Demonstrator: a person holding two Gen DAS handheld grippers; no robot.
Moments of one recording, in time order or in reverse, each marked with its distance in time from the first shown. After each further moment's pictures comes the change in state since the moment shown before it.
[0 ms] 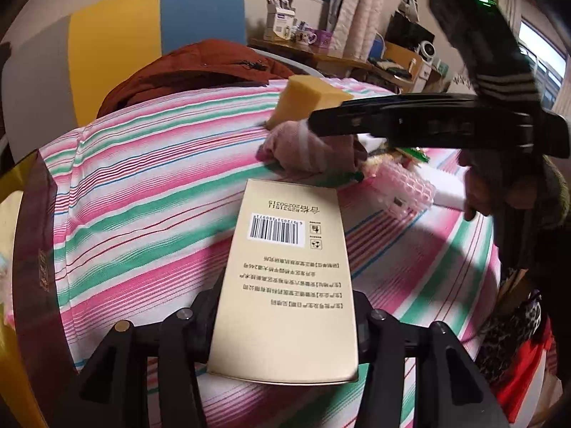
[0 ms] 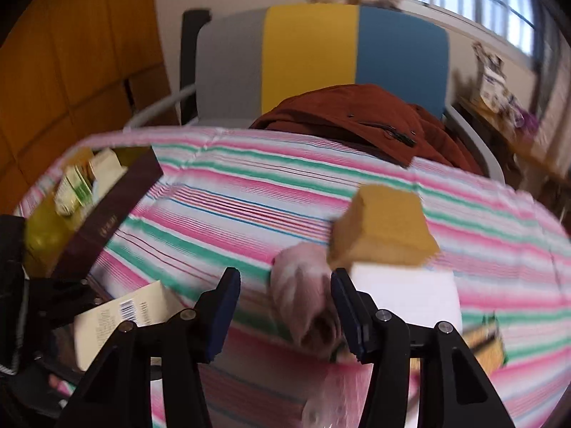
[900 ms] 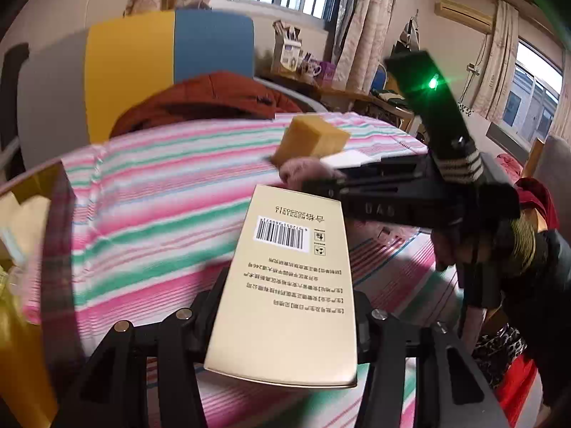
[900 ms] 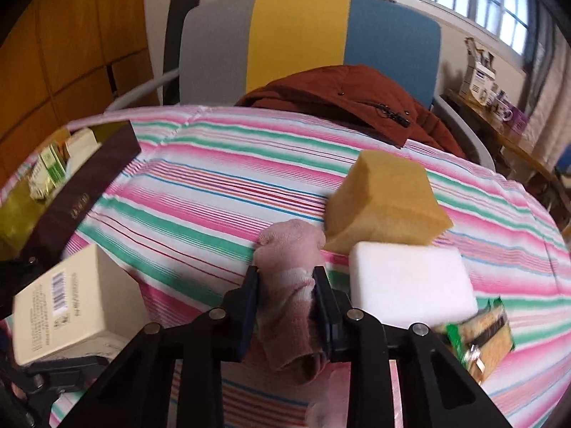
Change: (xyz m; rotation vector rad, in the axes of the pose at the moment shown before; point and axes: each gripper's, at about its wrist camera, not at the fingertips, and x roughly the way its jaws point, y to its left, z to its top) left arm -0.037 -0.007 -0.004 -0.015 -0.140 0.028; right arm 0.015 0.007 -0.023 0.051 0.012 -0.078
